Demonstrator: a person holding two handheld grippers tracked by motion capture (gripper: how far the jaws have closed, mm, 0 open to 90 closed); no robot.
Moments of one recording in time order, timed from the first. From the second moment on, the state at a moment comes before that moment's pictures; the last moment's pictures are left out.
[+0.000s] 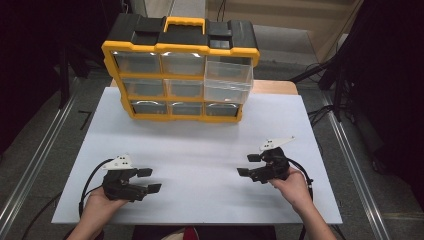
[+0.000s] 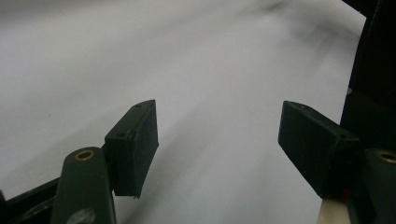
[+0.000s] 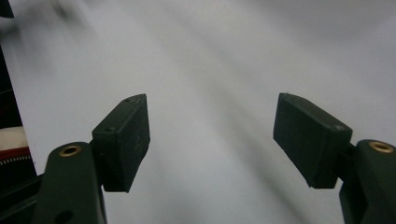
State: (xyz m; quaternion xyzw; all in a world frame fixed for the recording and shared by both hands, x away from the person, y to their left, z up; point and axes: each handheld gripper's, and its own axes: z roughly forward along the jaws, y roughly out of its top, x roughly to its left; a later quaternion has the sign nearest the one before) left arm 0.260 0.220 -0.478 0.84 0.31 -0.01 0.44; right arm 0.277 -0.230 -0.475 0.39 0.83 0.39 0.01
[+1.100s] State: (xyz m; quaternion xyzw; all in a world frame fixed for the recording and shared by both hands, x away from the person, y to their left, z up) left arm 0.261 0.222 -0.478 0.84 0.32 -0.01 0.44; right arm 0.247 -0.269 -0.490 0.42 0.81 0.40 0.02
